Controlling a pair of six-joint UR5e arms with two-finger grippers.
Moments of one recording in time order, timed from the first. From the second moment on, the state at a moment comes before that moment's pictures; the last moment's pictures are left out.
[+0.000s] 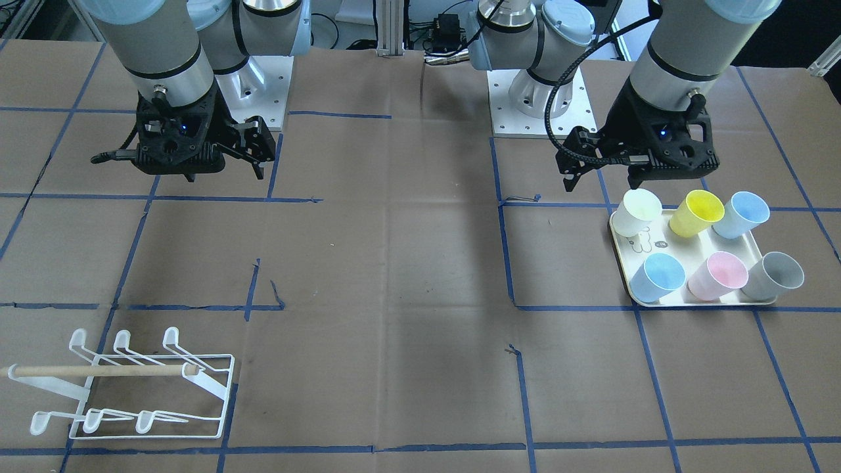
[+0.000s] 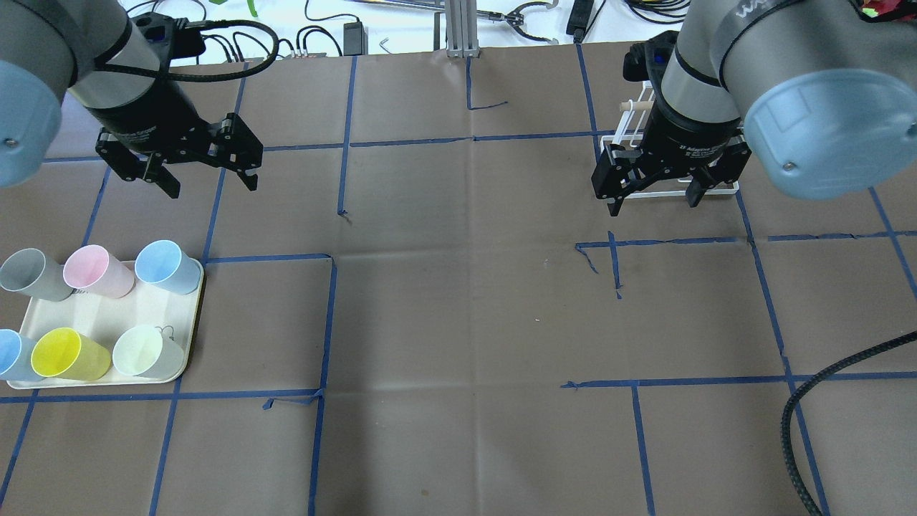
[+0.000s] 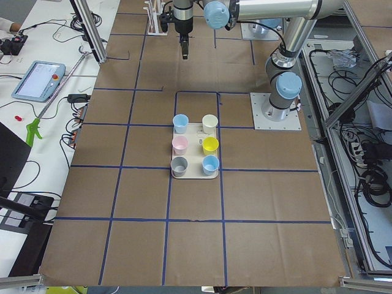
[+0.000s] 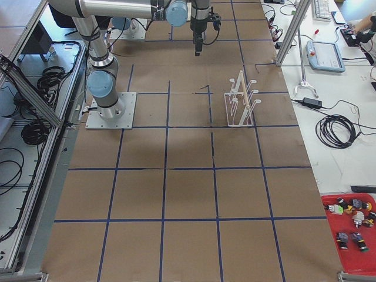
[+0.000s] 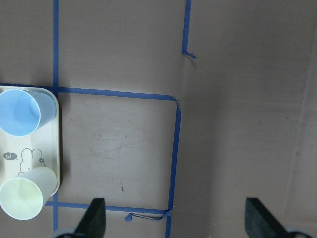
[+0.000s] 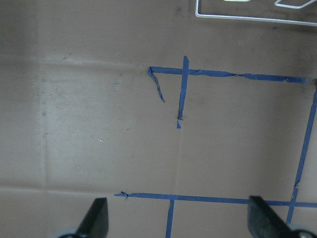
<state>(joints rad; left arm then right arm) -1.45 -1.56 -1.64 -1.53 1.57 0.07 1.62 -1.58 1.69 -1.63 -1.58 -0.03</state>
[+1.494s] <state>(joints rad) -1.17 -1.66 -1.86 -1.19 1.58 0.41 1.62 -1.58 1.69 -1.64 -1.59 -0.02</state>
